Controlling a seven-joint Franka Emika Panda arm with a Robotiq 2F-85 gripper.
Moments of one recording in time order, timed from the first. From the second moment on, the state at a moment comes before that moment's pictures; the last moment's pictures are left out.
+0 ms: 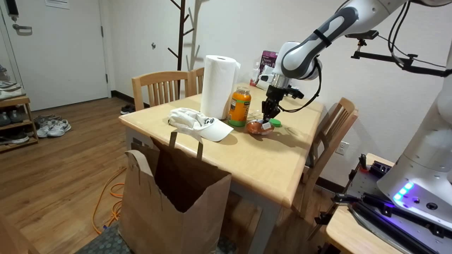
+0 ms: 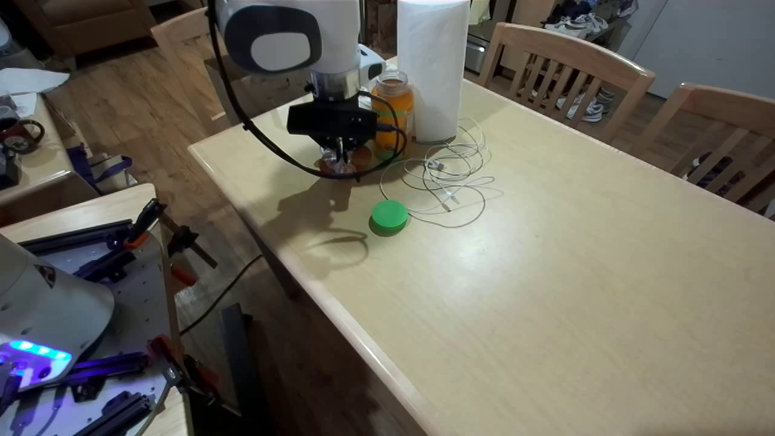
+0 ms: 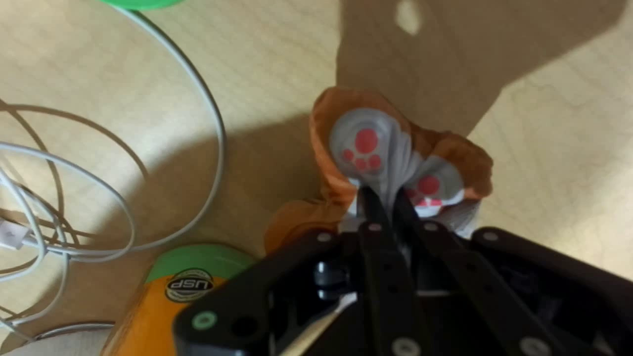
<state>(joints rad) -0.01 0.27 0.12 -2.32 0.21 2.61 -1.09</state>
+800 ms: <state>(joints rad) 0.10 -0.03 0.21 -2.32 0.21 2.44 -1.09</state>
